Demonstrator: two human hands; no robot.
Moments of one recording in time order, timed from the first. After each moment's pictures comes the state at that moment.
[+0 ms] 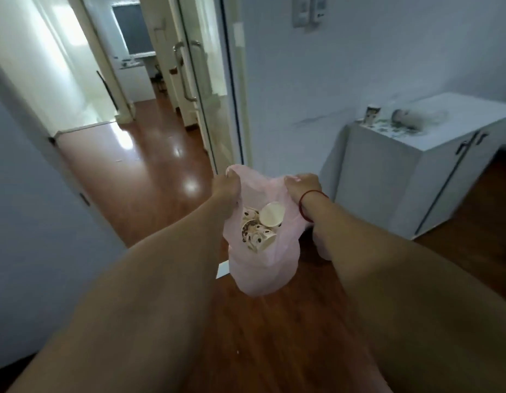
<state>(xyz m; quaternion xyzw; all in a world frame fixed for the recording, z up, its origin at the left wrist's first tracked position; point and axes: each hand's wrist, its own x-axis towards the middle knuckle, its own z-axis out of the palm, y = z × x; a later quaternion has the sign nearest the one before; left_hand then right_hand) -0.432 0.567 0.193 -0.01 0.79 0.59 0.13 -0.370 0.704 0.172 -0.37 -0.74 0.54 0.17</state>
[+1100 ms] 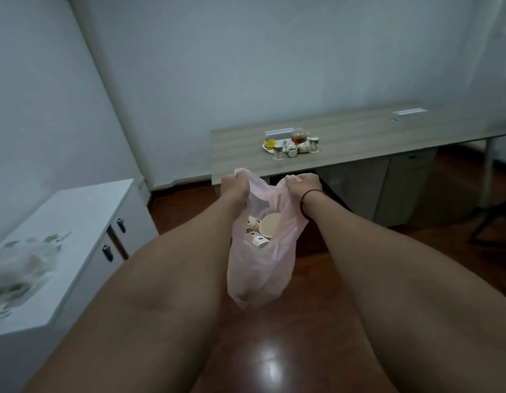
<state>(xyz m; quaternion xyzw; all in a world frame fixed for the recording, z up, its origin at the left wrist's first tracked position) -0.031 1.379 0.238 0.51 0.62 0.42 0.44 0.109 1.354 0.223 -0.72 -0.35 0.31 0.51</state>
